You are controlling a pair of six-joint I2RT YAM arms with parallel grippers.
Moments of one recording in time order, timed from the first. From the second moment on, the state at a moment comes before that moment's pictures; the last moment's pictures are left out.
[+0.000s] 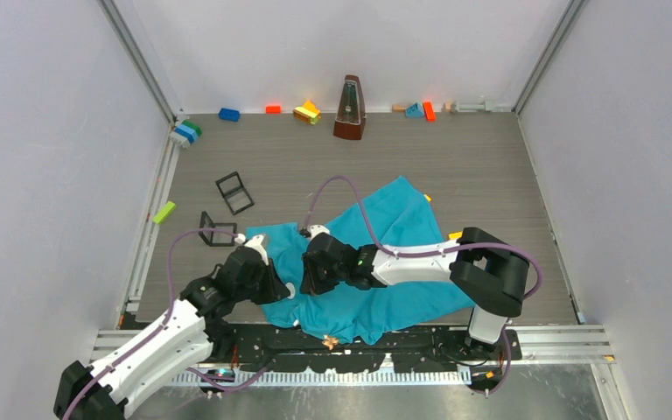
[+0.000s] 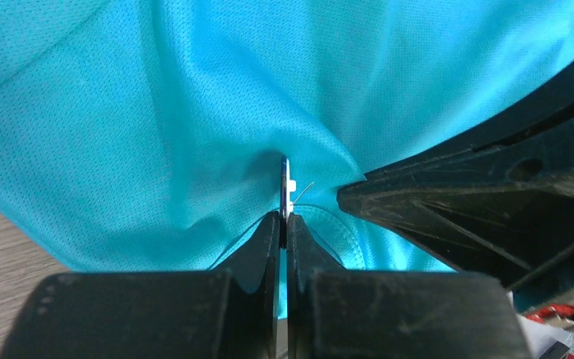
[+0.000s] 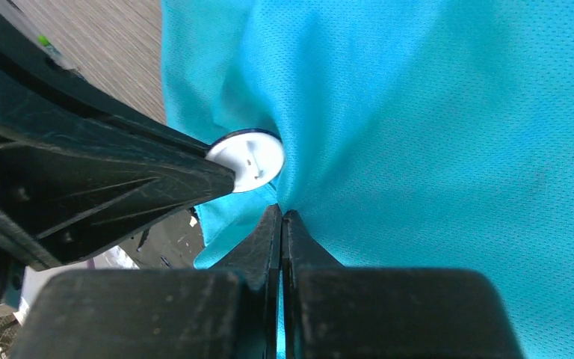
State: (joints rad) left arm -0.65 0.62 0.30 -0.52 0.10 -0.76; right arm 1.17 1.74 0.97 -0.02 -0.06 0.78
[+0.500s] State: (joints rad) left arm -0.65 0.69 0.30 -0.46 0.09 -0.76; right arm 1.19 1.74 0.97 0.01 -0.11 0.75
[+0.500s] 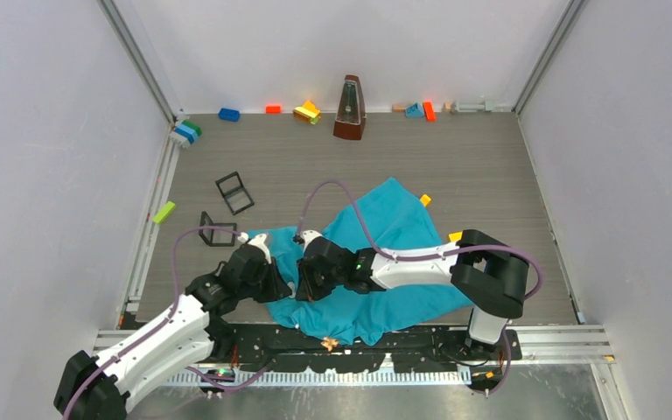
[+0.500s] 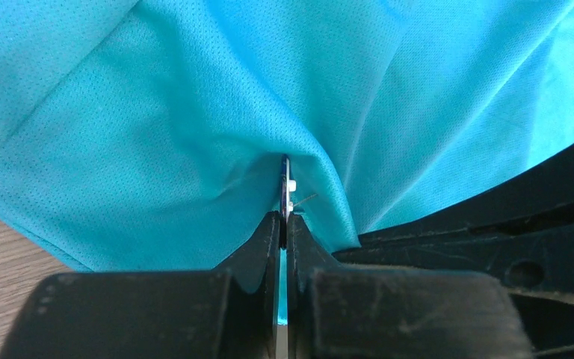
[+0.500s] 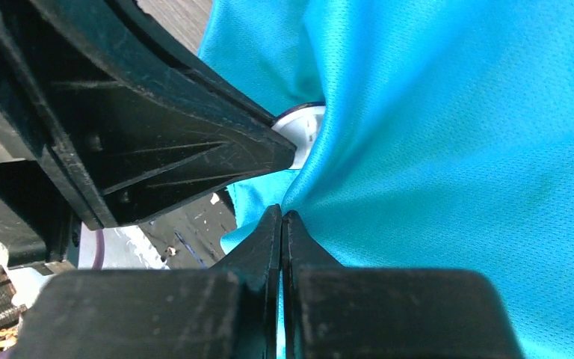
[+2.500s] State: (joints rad) left arm -0.66 0.47 0.17 -0.11 0.15 -0.92; right arm 0.97 1.31 0.63 0.17 -0.23 0.68
